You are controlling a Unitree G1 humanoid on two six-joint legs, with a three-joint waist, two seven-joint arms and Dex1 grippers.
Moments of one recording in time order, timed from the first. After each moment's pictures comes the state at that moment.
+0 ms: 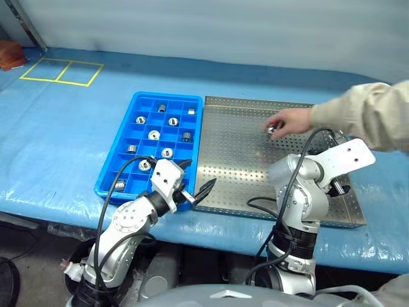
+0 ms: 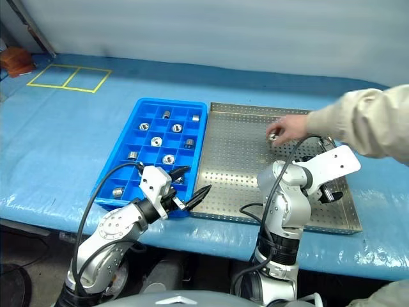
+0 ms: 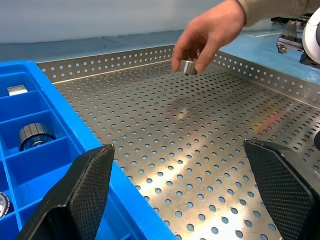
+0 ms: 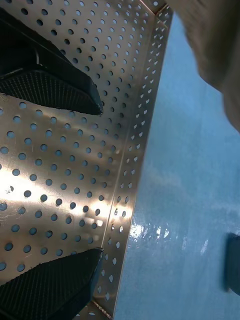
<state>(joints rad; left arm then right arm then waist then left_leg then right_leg) 0.06 0.29 -0.26 -0.56 -0.27 0.49 -0.42 -0.35 0.17 -0.24 -0.40 0.34 0.62 -1.40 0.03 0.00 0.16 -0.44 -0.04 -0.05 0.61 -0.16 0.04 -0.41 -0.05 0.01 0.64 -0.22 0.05</state>
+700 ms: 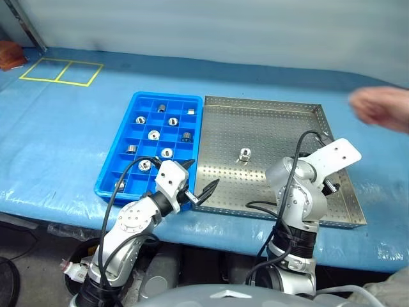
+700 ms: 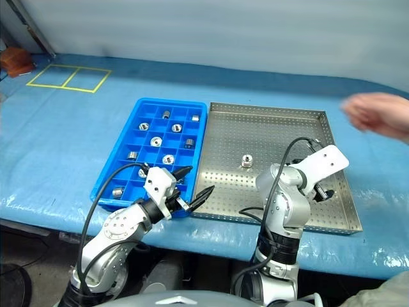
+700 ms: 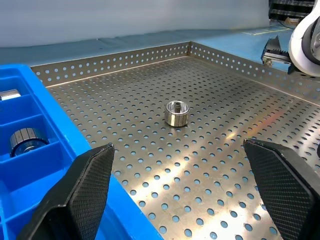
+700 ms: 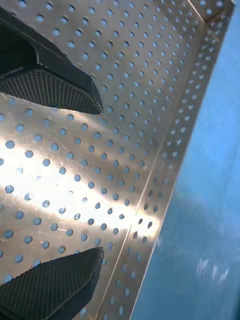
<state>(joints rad) 0.05 0.27 -0.29 -0.53 -0.23 0.45 -0.41 -0.35 0.17 -0.26 -0.37 0.40 0.78 -1.28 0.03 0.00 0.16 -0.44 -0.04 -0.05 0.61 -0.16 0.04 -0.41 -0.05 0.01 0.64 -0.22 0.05</state>
